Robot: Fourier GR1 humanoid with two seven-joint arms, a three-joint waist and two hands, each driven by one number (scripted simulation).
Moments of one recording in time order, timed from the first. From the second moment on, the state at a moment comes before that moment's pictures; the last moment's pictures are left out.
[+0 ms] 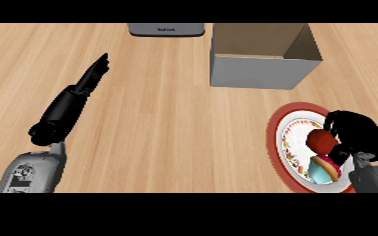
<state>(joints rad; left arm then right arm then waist) -0.21 0.24 0.00 -1.57 -0.14 -0.20 -0.05 -0.13 -0.50 0.13 -1.32 1.00 0.17 0.43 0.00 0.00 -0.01</state>
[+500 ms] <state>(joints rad) -0.26 0.22 -0.04 -1.55 -0.13 -0.25 -0.06 -0.28 -0.32 0.56 -1.51 1.02 0.20 -0.01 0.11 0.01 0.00</state>
